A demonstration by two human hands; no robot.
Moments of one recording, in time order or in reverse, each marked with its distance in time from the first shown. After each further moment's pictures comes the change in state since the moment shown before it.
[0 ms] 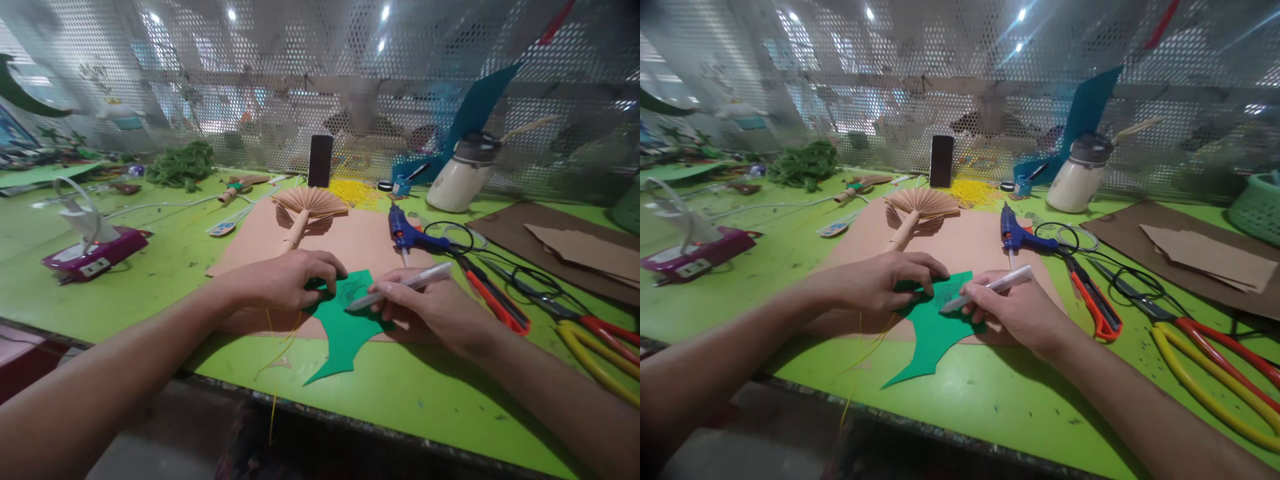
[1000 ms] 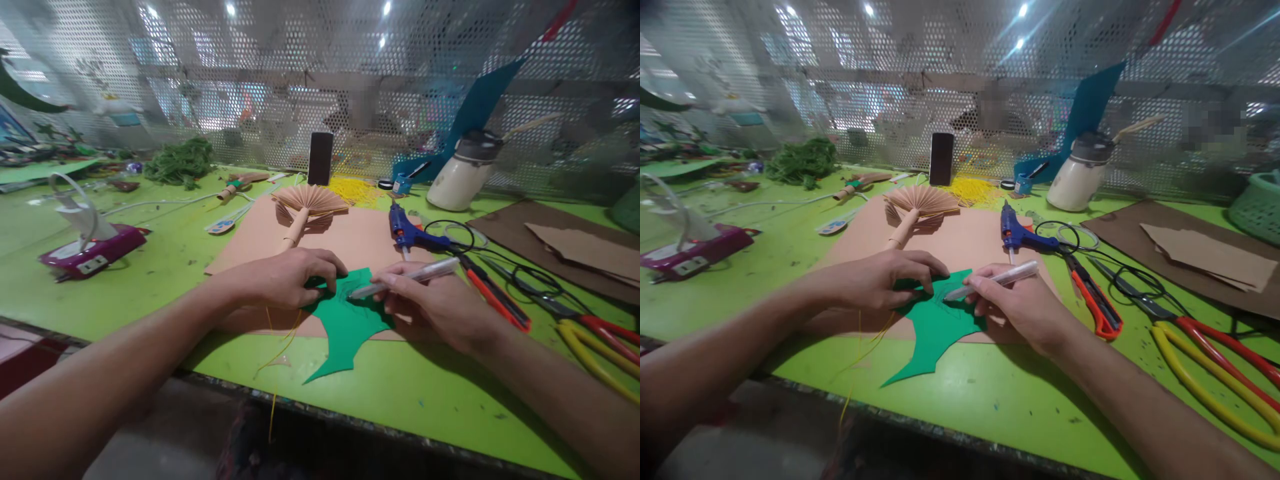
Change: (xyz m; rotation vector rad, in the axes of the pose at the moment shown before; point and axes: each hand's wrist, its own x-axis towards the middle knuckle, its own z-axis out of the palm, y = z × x) left_hand 0.001 0.001 0.000 0.013 0.028 0.042; right_hand 0.003 0.002 -0.003 0.034 0.013 -0.054
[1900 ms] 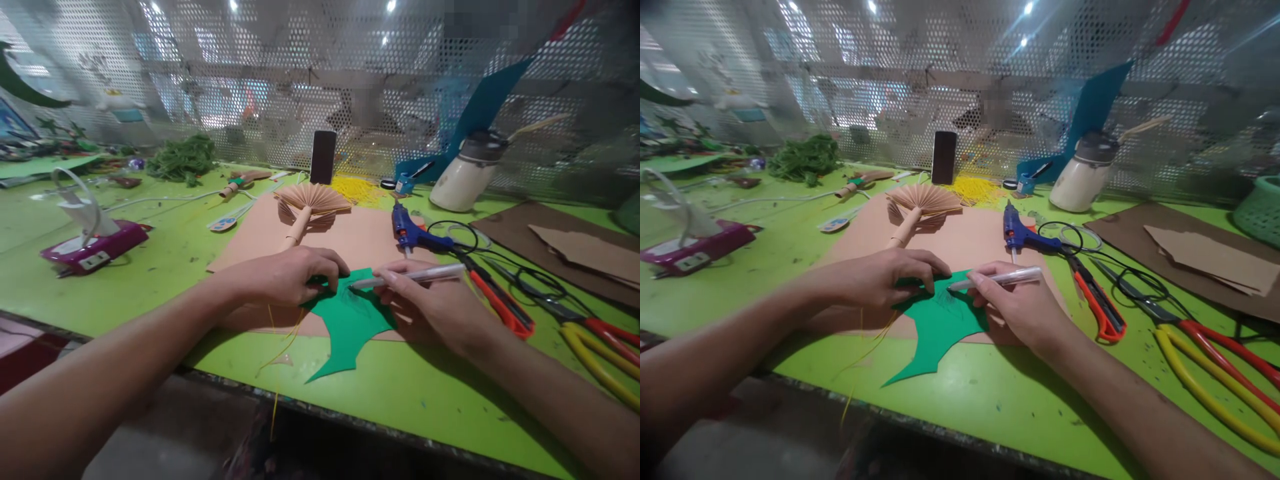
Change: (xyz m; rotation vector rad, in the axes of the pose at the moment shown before) left_hand 0.000 -0.005 0.002 0.002 -0.011 -0.015; right_hand -0.001 0.001 0.004 -0.057 0.100 -0.056
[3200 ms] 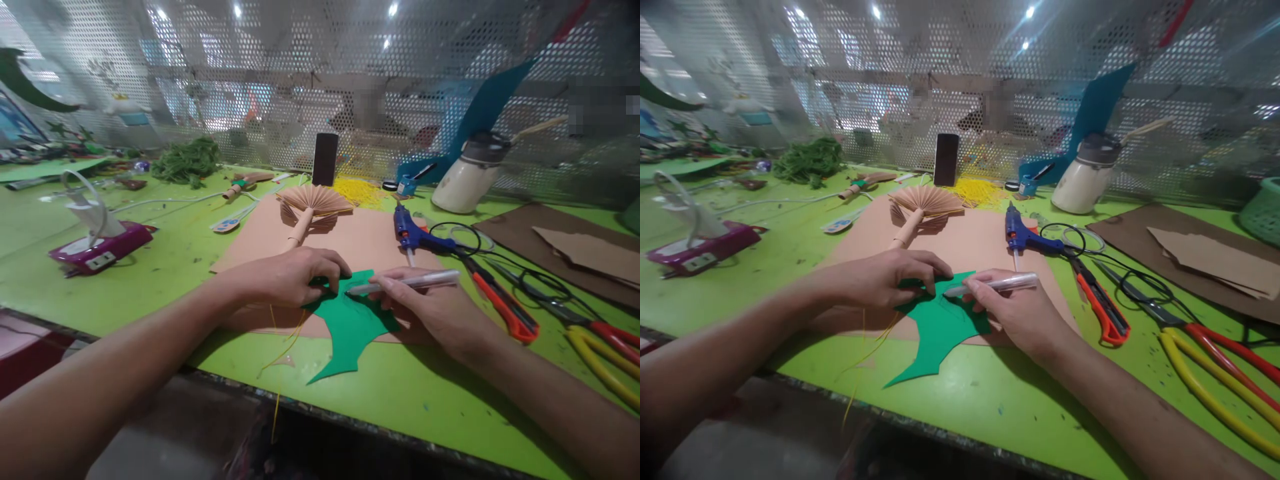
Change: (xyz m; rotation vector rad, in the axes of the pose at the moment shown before) left_hand 0.000 0.001 0.000 -0.031 -0.015 -0.036; right_hand -0.005 -0.001 0.006 0.017 -0.037 0.102
